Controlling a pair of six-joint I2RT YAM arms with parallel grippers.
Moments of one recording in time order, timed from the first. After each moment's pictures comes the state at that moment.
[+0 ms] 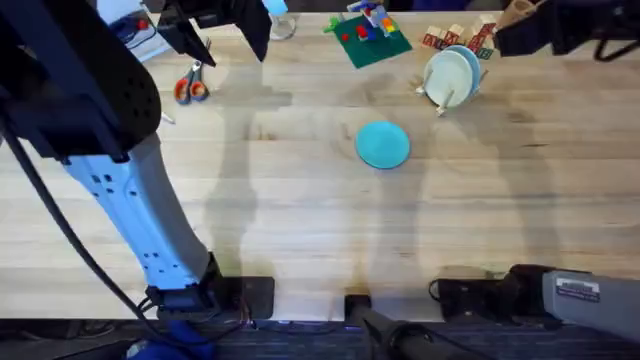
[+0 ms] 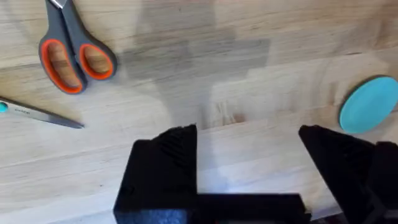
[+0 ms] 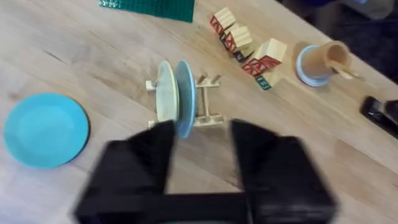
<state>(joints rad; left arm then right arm) 0.05 2.14 2.19 -1.56 0.23 0.09 -0.14 1.43 1.33 -0.75 -0.26 -0.61</state>
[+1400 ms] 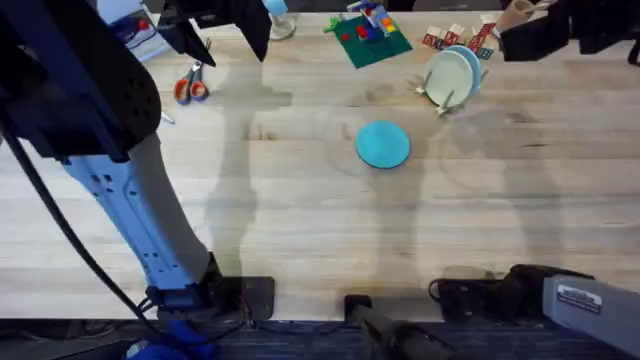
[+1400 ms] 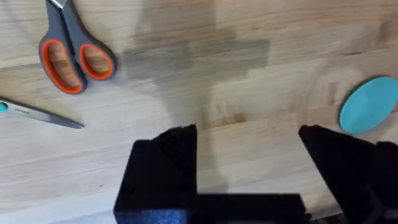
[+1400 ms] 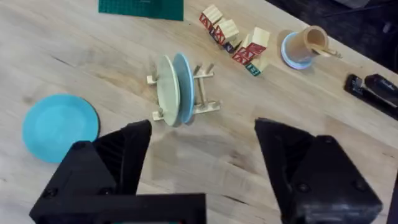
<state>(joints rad) 0.05 2.14 2.19 -1.56 0.23 0.09 -0.14 1.30 1.33 -0.83 -0.21 -0.52</state>
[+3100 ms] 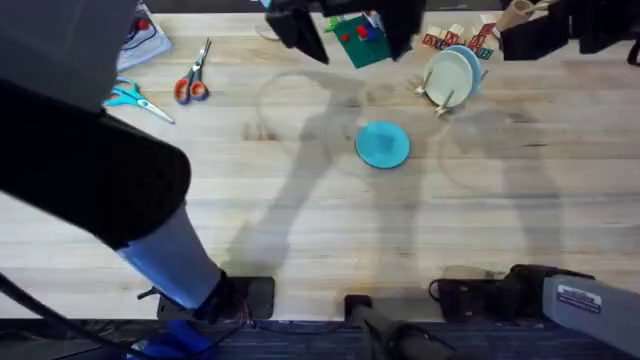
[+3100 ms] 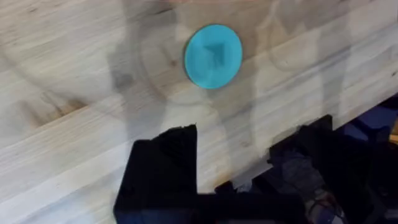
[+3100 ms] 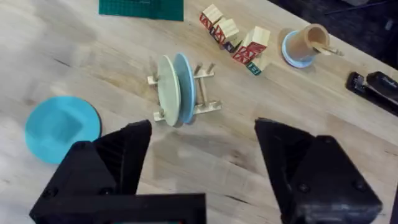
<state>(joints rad) -0.47 1.90 2.19 -1.58 0.35 -0.25 -0.14 1.30 1.33 -0.83 -0.21 -0.51</state>
